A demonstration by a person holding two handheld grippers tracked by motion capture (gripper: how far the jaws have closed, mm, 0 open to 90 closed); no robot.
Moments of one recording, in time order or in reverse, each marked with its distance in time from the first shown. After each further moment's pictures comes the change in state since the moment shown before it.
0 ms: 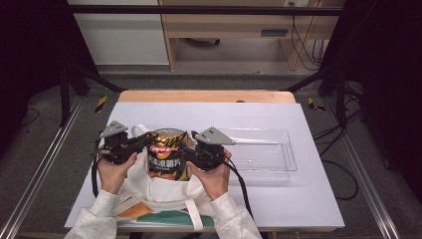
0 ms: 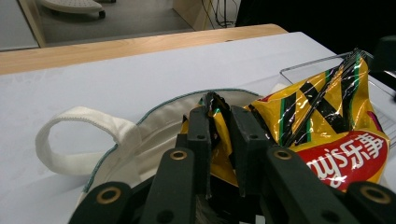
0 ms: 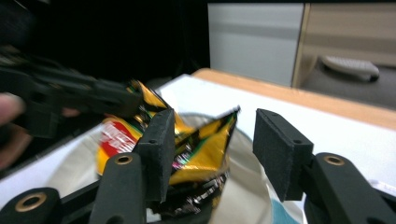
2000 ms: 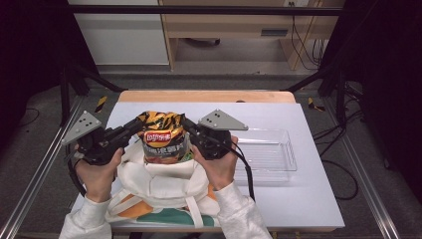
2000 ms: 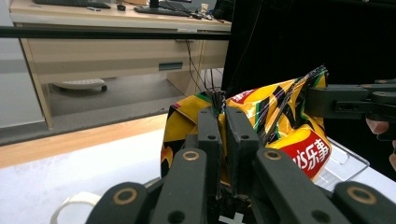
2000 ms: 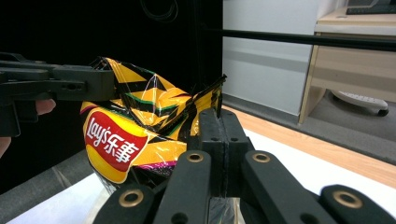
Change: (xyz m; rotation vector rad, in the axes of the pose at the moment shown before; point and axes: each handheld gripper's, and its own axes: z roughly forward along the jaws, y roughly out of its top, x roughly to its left) left arm -0.048 0.052 -0.076 -0.278 -0.028 0.049; right arm 0.009 0.070 -0.046 -0.096 0.062 -0.038
